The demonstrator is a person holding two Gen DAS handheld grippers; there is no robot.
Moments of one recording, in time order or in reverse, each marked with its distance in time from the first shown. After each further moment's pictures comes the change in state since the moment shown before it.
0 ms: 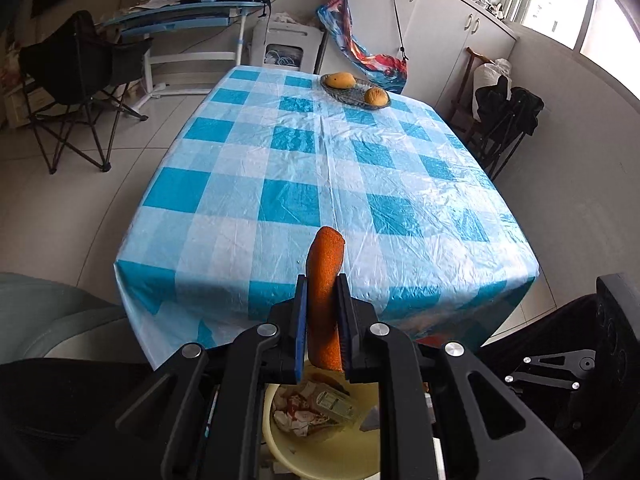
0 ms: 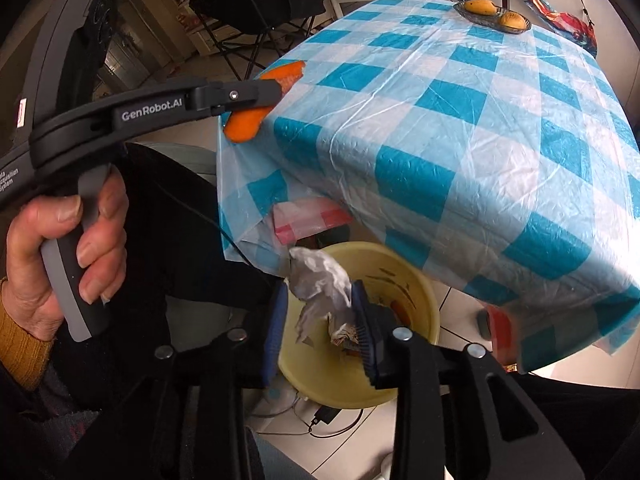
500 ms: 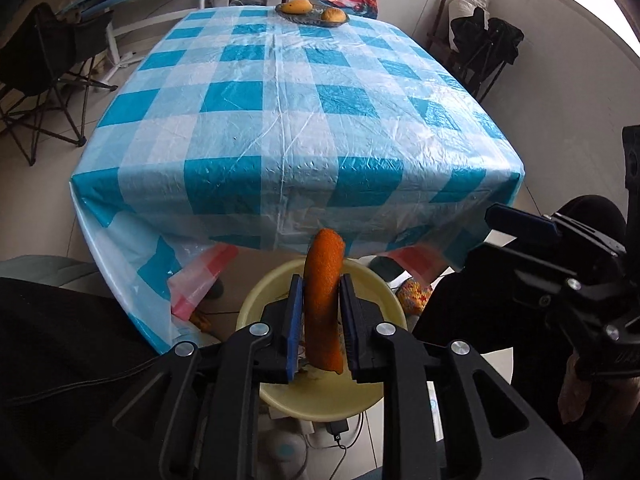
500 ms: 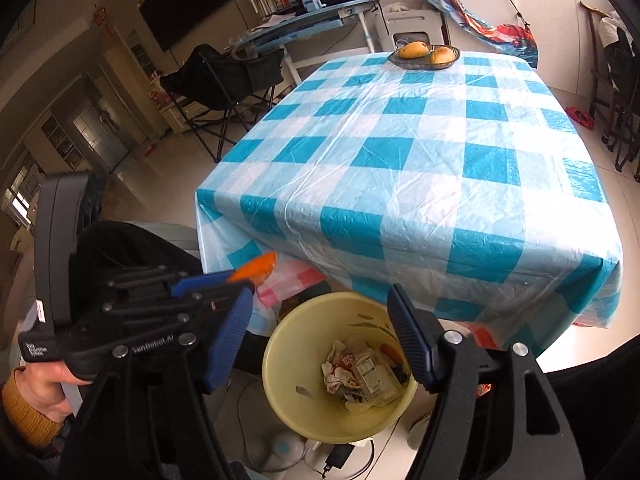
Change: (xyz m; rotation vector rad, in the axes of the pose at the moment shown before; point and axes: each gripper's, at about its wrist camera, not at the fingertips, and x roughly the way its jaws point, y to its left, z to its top) left arm 0.012 -0.035 -0.059 0.110 0.207 -0.029; right arm -0.037 -0.018 -0.012 0.135 -0.276 -0.060
